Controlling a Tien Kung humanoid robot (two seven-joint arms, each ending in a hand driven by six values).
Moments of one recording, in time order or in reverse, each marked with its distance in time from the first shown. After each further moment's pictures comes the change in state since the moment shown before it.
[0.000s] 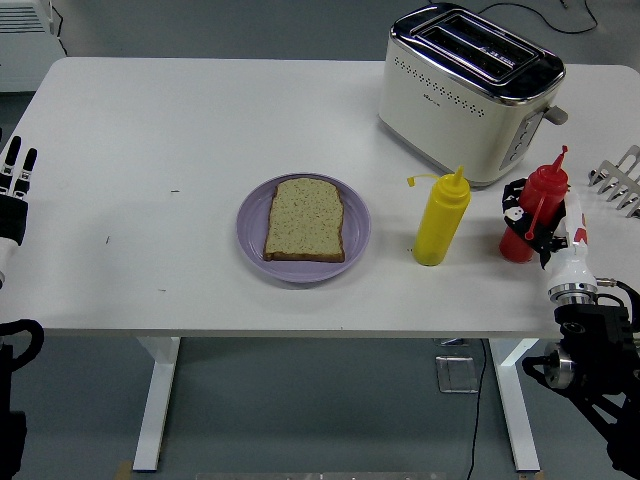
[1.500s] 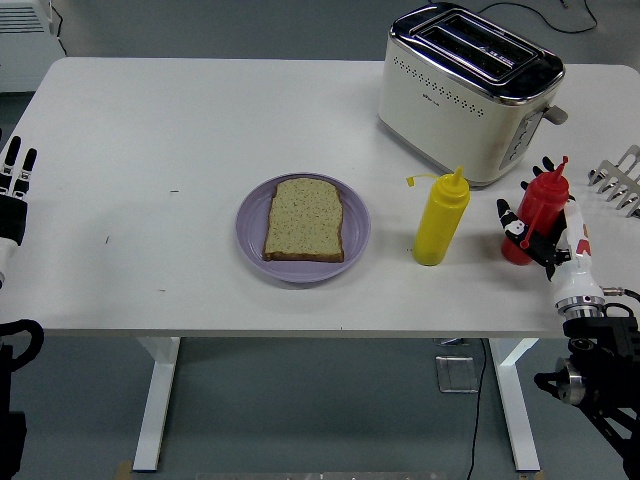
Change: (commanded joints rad) left arm 0.000 0.001 -0.001 -0.001 0.001 0.001 -0.001; right arm -0.060 -0.027 0.040 0.036 -0.133 0.021 -0.031
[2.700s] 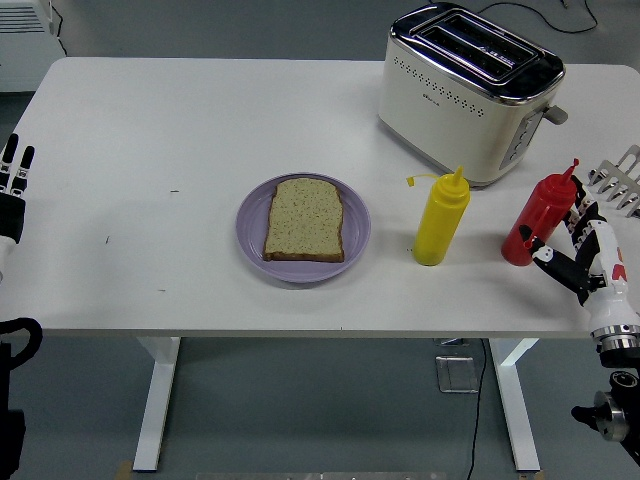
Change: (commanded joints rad) left arm -0.004 0.002 -0.001 0.000 0.000 0.001 0.000; right arm -0.190 -0.094 0.130 0.169 -0.099 0.044 -0.025
